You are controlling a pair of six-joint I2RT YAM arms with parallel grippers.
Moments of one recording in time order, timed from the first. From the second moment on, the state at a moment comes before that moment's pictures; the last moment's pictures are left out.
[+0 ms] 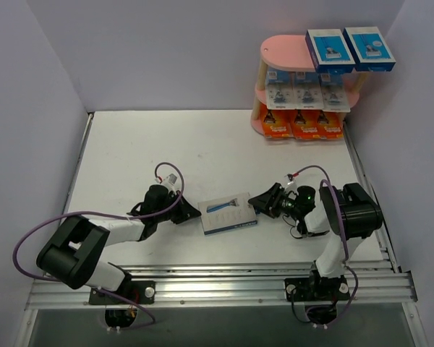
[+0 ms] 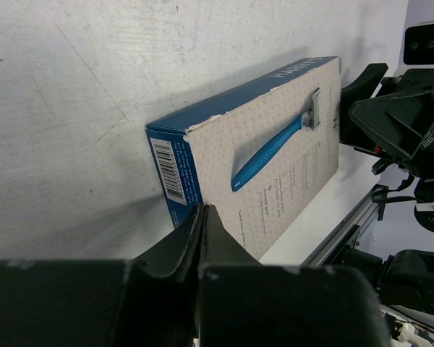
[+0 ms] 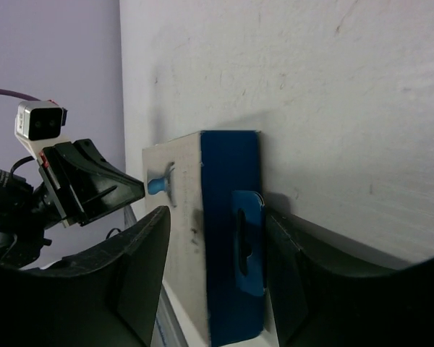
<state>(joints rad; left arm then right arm) -0.52 1.44 0.42 0.42 0.31 -0.92 0.12 1.78 0.26 1.09 -0.75 0.96</state>
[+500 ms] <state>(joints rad) -0.51 1.43 0.42 0.41 0.31 -0.91 0.16 1.84 0.22 1.19 -0.69 1.19</state>
